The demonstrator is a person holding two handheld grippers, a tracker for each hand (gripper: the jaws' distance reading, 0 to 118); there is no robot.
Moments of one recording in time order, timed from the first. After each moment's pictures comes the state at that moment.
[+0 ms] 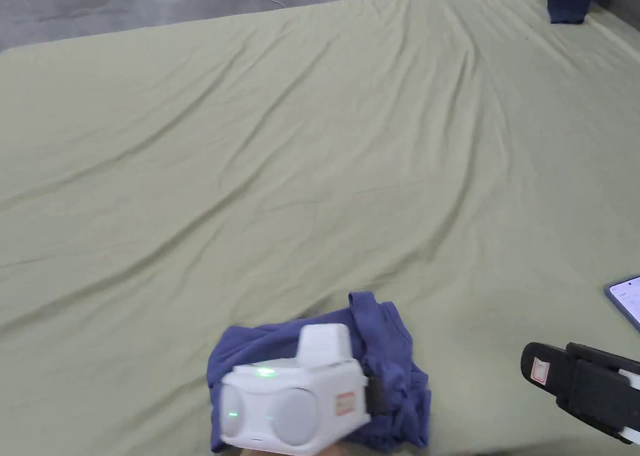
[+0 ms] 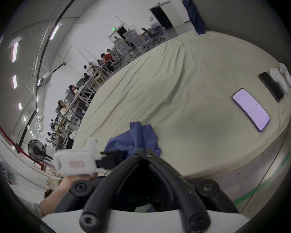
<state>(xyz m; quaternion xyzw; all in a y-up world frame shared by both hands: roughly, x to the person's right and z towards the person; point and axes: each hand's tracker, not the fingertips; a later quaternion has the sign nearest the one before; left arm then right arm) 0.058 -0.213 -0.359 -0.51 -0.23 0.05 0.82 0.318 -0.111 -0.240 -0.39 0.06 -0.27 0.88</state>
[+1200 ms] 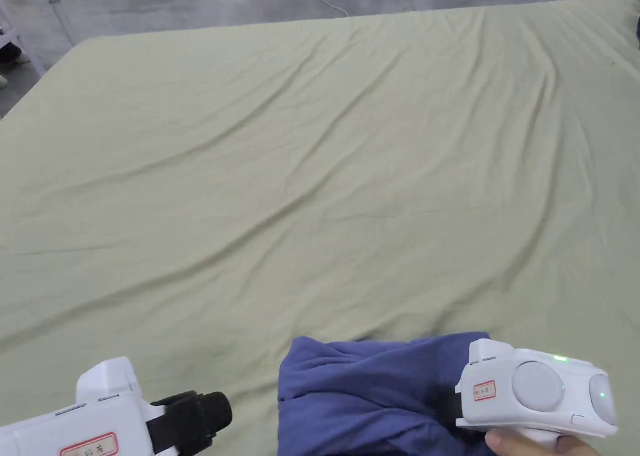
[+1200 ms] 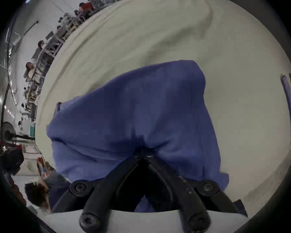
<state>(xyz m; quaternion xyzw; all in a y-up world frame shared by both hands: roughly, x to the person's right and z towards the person) -0.206 -0.142 -0.350 -0.48 -0.09 0.28 0.83 0.180 -0.257 -0.406 -0.60 0.03 -0.17 0.78</state>
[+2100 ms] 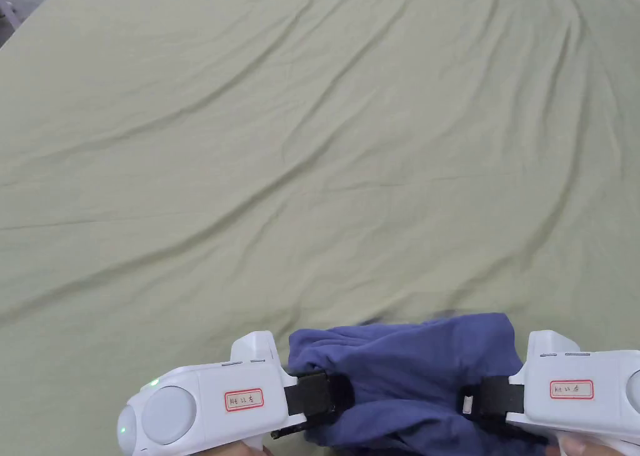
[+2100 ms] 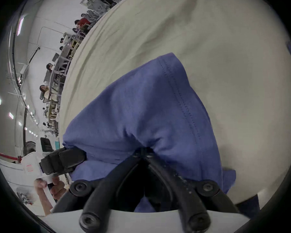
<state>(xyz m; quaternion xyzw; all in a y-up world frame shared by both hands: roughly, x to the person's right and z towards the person) -0.130 -0.237 -0.420 -0.55 -0.19 0.28 0.76 0.213 -0.249 -0.394 -0.59 0.06 -0.28 0.75</state>
